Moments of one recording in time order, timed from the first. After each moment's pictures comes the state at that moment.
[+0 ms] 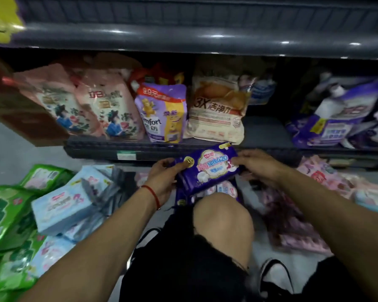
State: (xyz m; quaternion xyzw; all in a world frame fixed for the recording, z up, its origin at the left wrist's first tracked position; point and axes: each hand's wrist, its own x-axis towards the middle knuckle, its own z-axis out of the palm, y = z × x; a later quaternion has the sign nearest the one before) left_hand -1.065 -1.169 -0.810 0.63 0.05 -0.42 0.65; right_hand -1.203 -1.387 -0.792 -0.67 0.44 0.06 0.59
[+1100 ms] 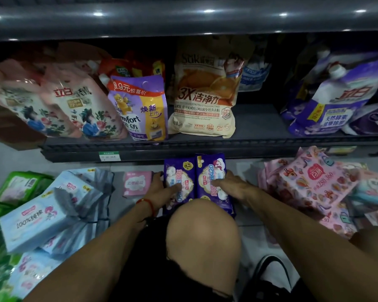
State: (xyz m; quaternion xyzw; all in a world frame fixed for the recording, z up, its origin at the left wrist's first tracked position) left_hand -1.070 -1.176 -0.896 0.81 -0.07 -0.42 0.41; right_hand -1.214 -1.373 -0.893 -0.68 0.48 0.20 0.52
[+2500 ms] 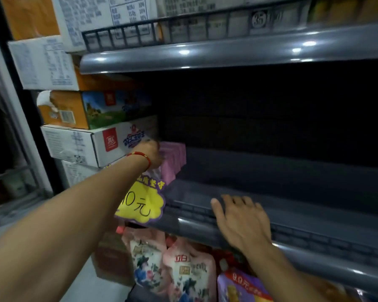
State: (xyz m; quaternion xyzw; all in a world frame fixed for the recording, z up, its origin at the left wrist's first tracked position) left_hand -0.658 -1.116 -0.448 0.97 -0.20 0.10 0.07; right_hand -0.883 -1.284 -0.559 -0.97 0.19 -0.15 -0.02
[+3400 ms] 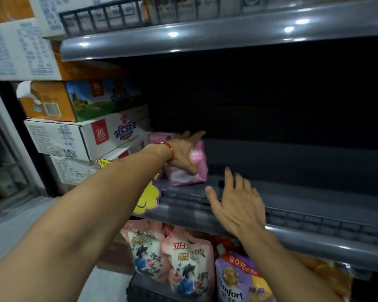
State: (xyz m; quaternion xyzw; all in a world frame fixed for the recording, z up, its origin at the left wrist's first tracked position) left_hand -0.684 -1.190 -0.456 0.91 -0.42 0.01 0.01; right_hand -0.882 -1.279 -0.557 -0.95 0.23 -0.18 0.06
